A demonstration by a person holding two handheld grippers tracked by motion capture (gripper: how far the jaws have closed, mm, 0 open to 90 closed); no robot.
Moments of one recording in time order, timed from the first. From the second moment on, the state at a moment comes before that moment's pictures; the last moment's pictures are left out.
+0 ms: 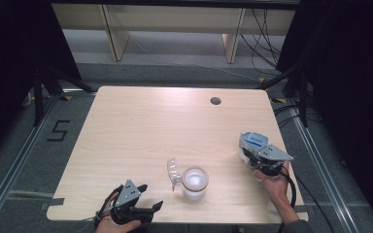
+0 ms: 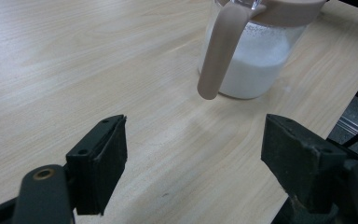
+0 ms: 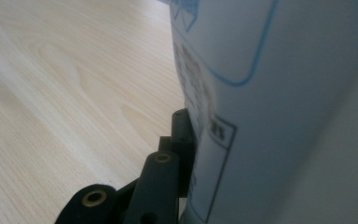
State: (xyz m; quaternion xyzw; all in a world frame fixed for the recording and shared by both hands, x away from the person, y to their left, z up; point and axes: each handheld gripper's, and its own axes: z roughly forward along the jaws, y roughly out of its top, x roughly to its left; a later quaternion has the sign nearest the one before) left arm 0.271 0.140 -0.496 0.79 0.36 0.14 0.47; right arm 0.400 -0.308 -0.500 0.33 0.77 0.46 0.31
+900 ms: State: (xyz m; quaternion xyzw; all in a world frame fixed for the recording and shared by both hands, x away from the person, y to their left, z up) left arm 0.272 0.140 -0.496 0.79 0.37 0.14 0.47; right arm 0.385 -0.314 -0.495 0.38 0.74 0.47 0.30
